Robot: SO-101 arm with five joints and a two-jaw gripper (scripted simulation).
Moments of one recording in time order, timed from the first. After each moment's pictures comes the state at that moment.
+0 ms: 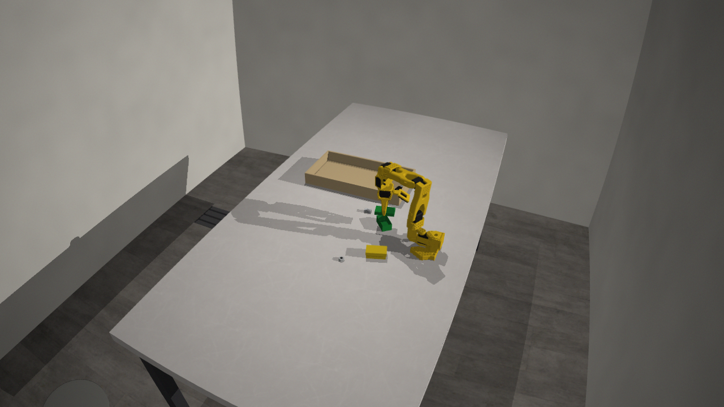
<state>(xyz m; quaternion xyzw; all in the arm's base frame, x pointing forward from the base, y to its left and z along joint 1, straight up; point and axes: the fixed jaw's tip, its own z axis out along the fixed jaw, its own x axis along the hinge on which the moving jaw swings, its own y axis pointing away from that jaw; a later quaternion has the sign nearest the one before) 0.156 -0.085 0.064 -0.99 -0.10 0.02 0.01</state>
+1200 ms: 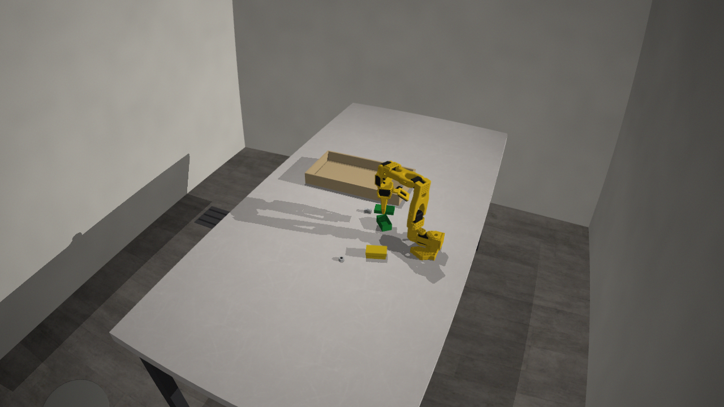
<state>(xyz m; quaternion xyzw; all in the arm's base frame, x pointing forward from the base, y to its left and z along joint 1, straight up) 0.160 -0.091 0.066 -0.99 -0.10 0.01 0.01</state>
